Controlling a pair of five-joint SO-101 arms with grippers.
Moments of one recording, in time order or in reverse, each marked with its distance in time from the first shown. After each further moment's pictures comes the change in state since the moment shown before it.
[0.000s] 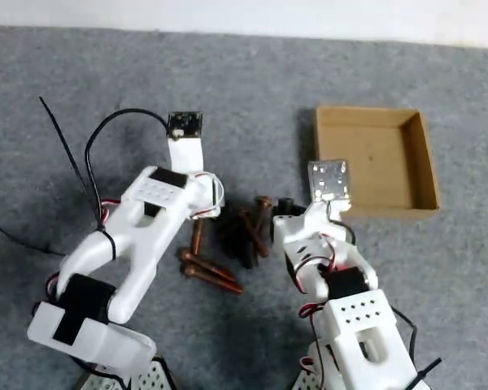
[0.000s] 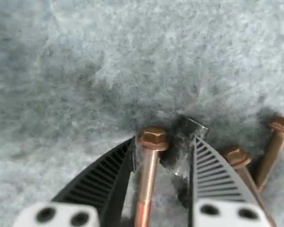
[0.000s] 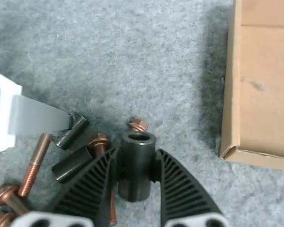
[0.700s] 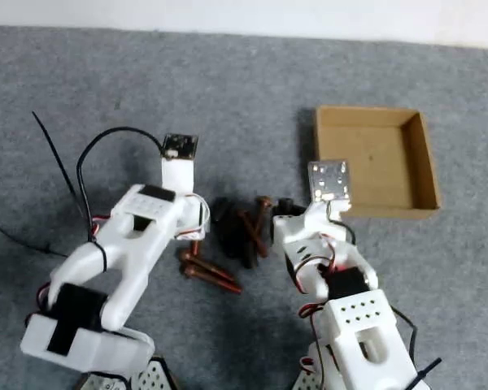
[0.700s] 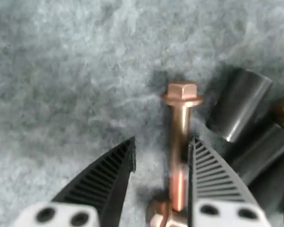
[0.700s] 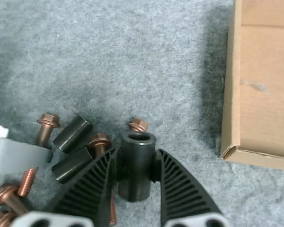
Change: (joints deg) left arm -1.1 -5.7 9.5 -0.6 -7.9; right arm 0.0 0.0 0.0 0.0 0.0
